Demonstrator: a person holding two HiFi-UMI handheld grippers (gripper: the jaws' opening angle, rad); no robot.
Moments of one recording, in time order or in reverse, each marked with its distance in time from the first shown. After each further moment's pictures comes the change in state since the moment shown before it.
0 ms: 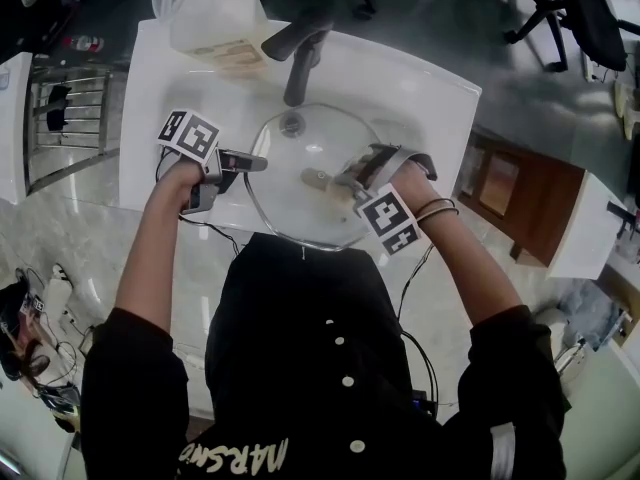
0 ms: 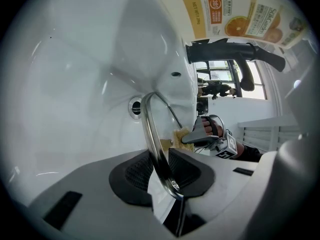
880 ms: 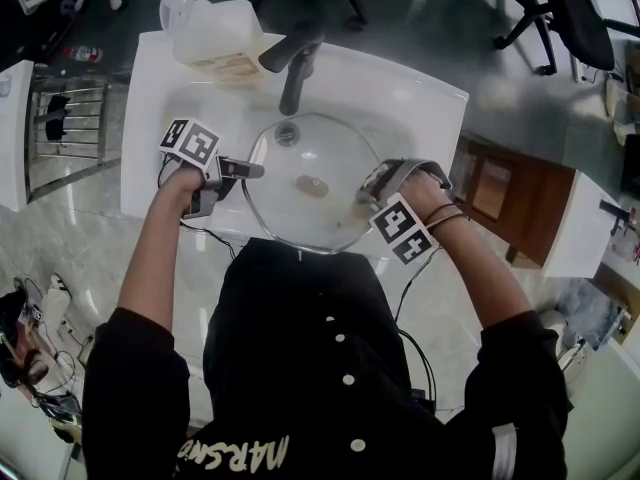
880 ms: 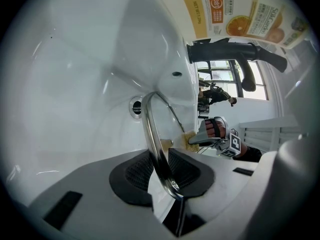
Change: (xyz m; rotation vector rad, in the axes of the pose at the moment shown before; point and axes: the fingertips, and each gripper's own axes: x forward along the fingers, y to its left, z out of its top) left arm 0.000 0.001 -0.001 -0.013 0.004 0.011; right arm -0.029 0.056 -0.015 -0.030 0.057 0.226
